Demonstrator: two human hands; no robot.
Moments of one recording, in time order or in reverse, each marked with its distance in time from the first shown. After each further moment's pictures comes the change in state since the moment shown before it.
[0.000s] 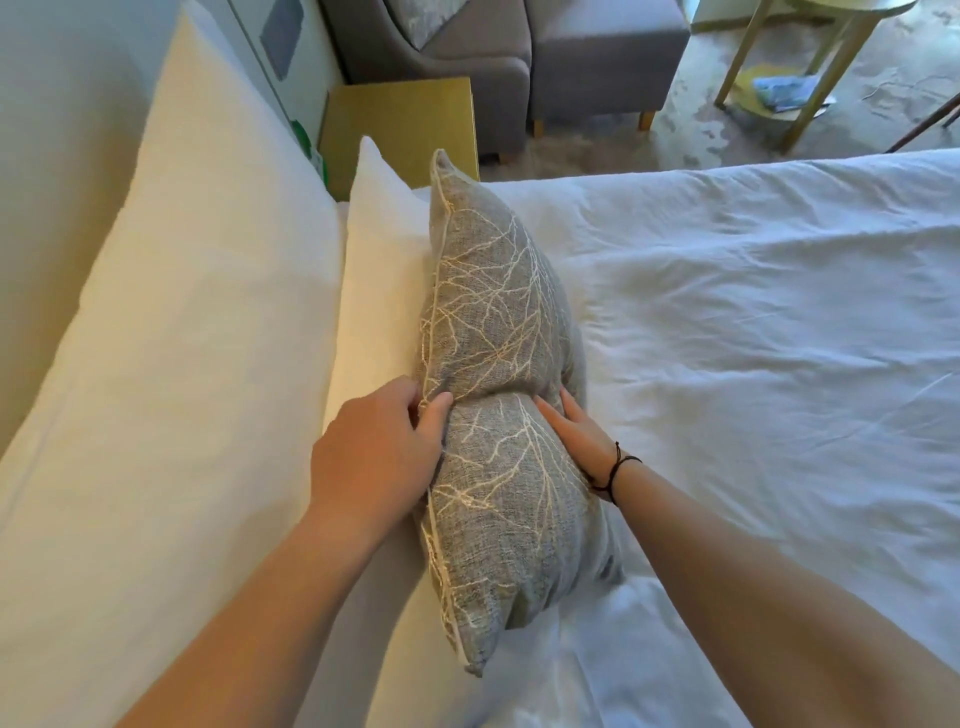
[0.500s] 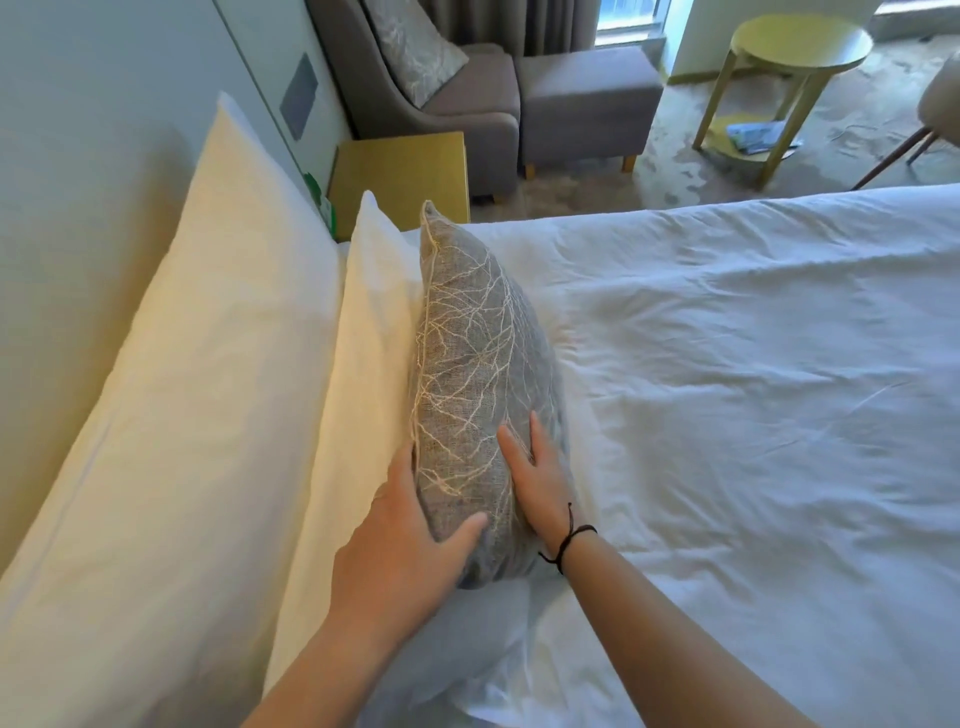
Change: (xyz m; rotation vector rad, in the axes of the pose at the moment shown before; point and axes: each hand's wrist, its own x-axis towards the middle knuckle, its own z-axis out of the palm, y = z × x) left_hand -0.114 0.031 0.007 -0.064 -0.170 -0.141; right_hand -0.112 -0.010 0.033 0.094 0.220 -0.161
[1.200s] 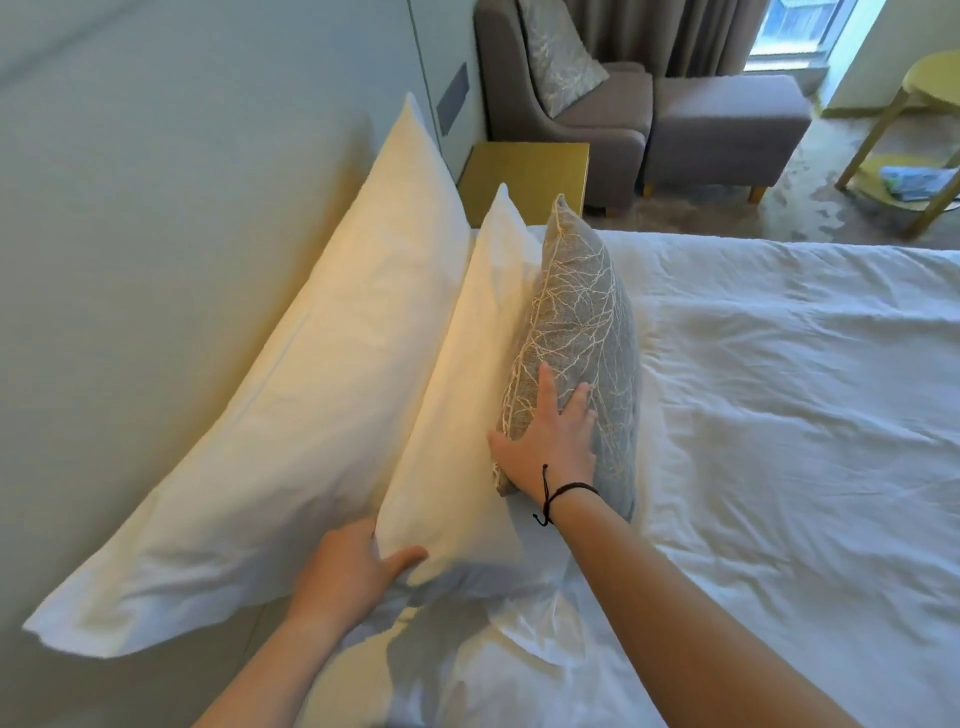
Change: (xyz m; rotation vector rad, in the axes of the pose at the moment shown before) left_hand -0.116 -0.131 -0.023 0.049 0.001 -0.299; right_hand -0.087 -0.066 0.041 -0.714 -0.042 -0.169
